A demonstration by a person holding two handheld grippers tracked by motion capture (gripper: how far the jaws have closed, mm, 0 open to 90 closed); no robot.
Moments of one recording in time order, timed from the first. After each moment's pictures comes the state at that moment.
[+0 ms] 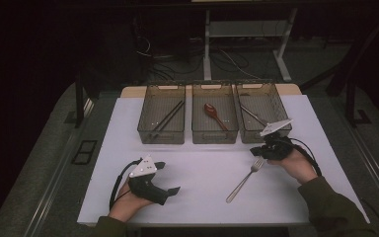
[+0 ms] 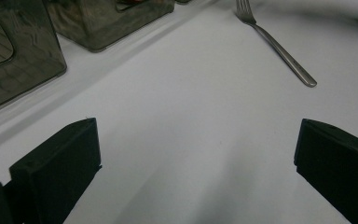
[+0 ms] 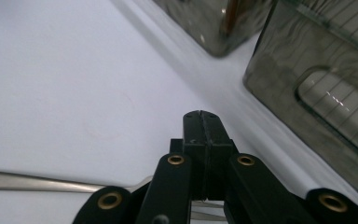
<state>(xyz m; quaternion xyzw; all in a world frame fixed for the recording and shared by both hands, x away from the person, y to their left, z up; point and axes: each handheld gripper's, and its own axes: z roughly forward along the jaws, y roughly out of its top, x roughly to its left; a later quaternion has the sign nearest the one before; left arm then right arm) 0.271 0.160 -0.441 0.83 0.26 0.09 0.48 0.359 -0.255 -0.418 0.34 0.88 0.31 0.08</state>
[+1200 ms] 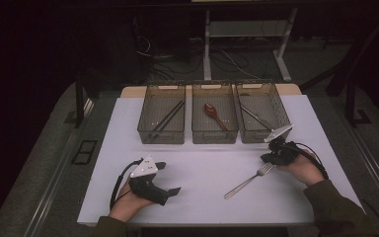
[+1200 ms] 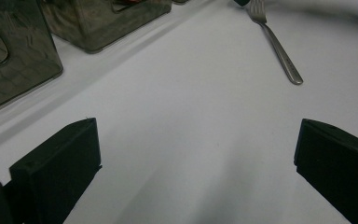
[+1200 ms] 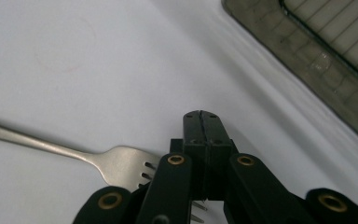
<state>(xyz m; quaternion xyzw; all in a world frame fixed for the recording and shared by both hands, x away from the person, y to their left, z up) 0.271 0.159 -0.440 0.83 0.26 0.09 0.48 0.349 -0.274 -0.428 0.36 0.90 0.23 0.08</state>
